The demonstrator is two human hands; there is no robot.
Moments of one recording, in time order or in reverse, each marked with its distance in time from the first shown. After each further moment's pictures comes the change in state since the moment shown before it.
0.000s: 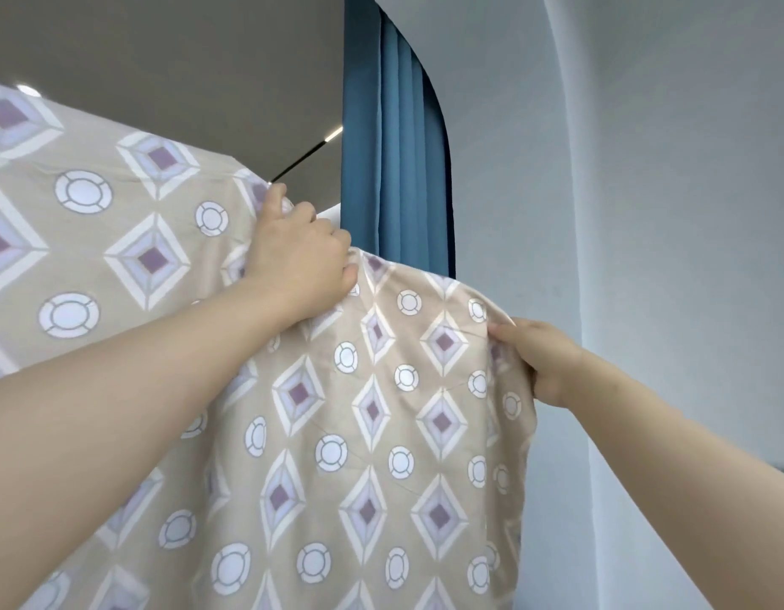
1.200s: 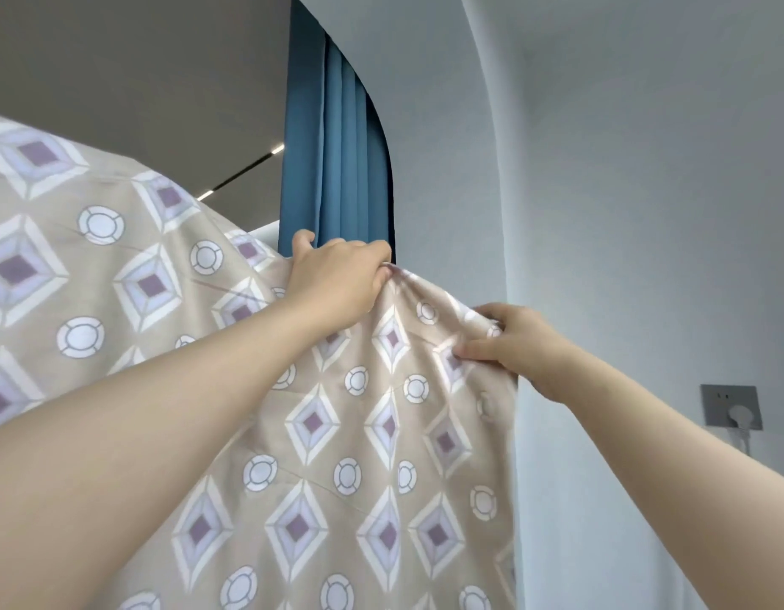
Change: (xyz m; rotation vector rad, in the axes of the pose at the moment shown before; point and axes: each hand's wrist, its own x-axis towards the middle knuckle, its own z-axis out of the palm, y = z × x) left_hand 0.037 0.084 -0.020 -0.623 0.080 0.024; right_hand -0.021 -0.029 -0.059 -0.433 0.097 -0.261
